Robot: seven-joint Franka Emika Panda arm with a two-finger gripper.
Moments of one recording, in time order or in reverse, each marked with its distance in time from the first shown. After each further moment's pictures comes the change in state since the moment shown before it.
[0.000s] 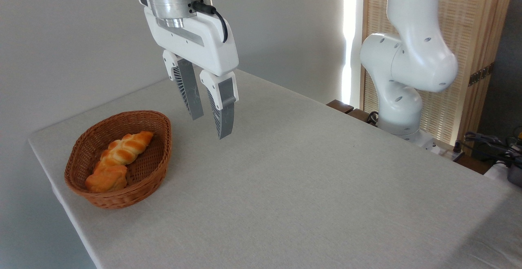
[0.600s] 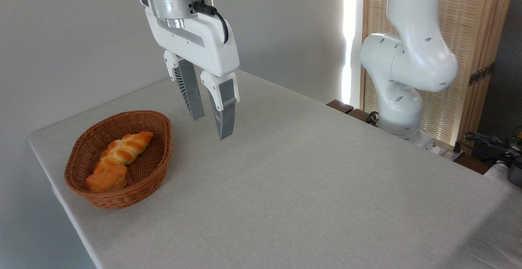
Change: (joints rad) arm 0.005 0.000 0.000 0.000 0.000 0.000 0.014
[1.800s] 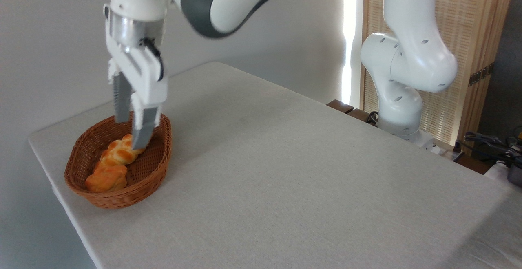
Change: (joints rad) arm -0.044 0.101 -0.141 -0.119 -0.196 0.565 -0.017
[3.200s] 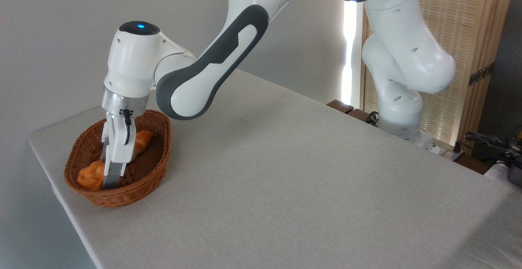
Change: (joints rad) arm -0.085 0.288 -0.067 -0.042 0.212 0.471 0.018
